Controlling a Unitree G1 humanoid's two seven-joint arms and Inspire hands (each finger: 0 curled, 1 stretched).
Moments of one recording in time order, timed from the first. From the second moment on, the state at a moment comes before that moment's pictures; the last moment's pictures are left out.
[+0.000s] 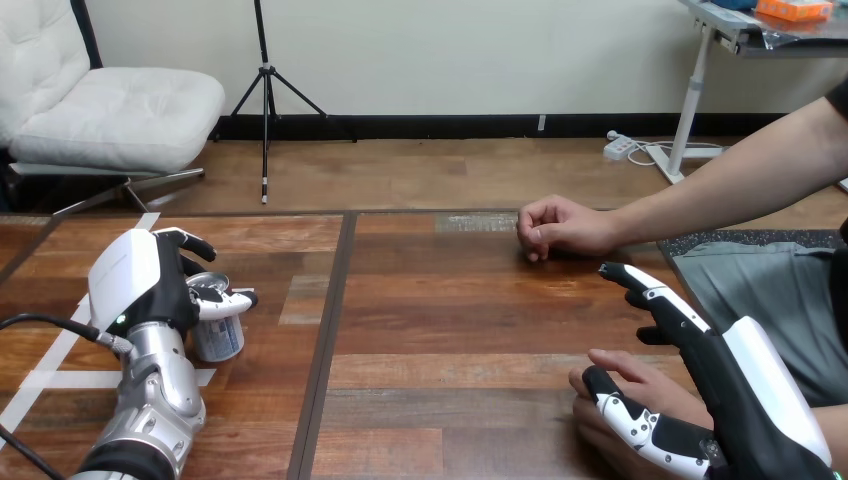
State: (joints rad) left arm -0.63 0.35 -0.18 1.19 0.44 -0.10 0.53; right arm 0.54 -0.24 -0.05 -0.58 -0.40 -0.11 0.14
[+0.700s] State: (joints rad) left arm -0.62 0.34 -0.18 1.19 0.44 -0.13 0.56; right arm 0.54 -0.24 -0.05 -0.58 -0.40 -0.11 0.14
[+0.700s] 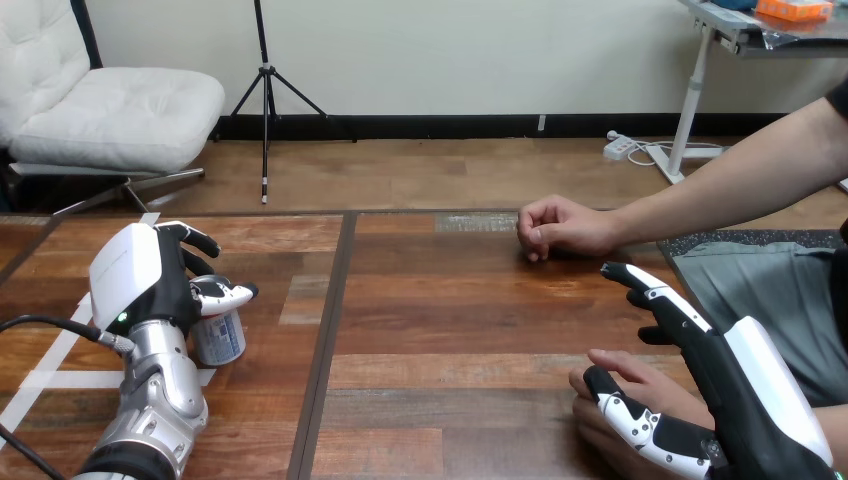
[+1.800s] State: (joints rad) left arm -0.62 0.34 -0.19 1.19 0.44 -0.16 0.57; right arm 0.54 -0.24 -0.05 -0.58 -0.40 -0.11 0.14
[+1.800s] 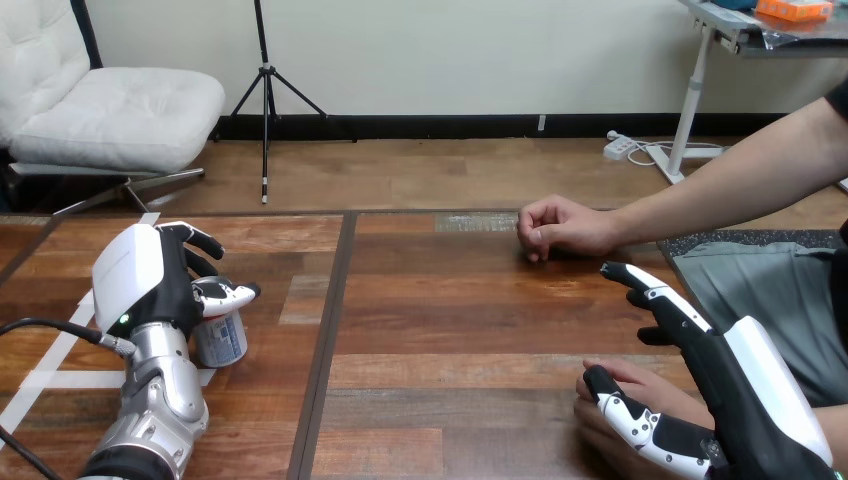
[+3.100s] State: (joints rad) left arm -0.61 0.34 -0.20 1.18 0.45 -0.08 0.51; right arm 0.54 -0.24 -0.05 -0.58 -0.41 -0.11 0.14
